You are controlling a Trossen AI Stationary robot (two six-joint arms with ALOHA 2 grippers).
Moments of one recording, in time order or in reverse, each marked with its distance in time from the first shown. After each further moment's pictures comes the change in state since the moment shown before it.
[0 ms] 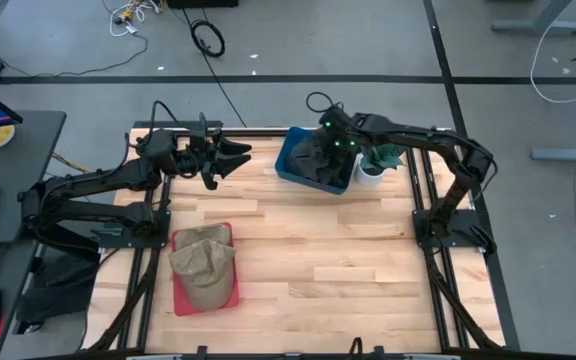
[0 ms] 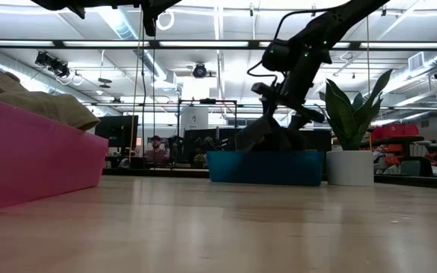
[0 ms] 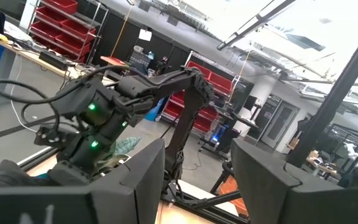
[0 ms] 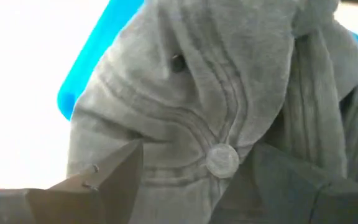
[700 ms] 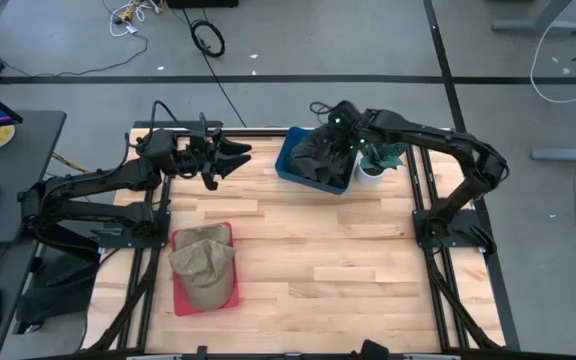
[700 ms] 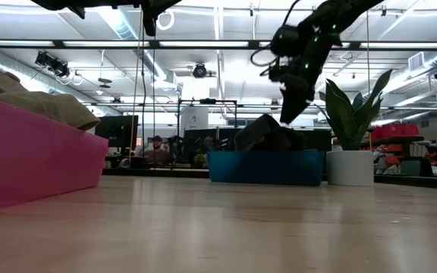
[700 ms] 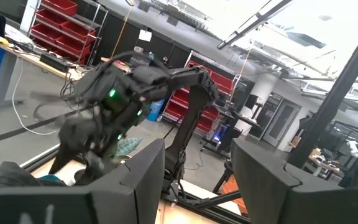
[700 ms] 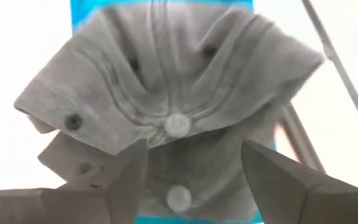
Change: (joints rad) left arm 0.000 0.000 0.000 -0.001 0.000 0.018; right arm 0.004 -0.099 0.009 -0.119 0.084 -0.931
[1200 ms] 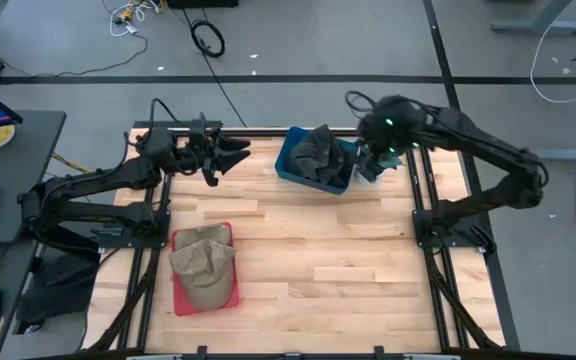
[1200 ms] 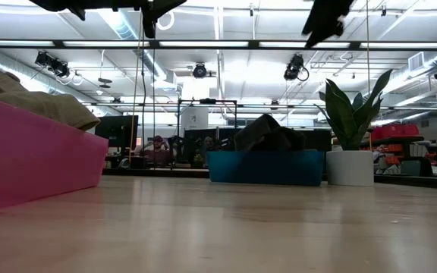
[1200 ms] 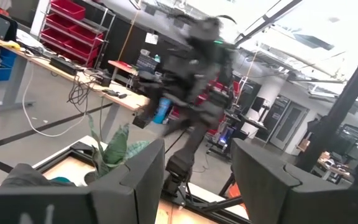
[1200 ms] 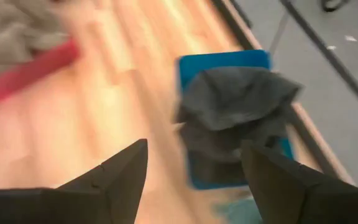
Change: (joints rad) left arm 0.031 0.001 0.000 -0.001 0.000 0.003; right arm 0.155 -0.322 0.231 -0.333 -0.041 0.182
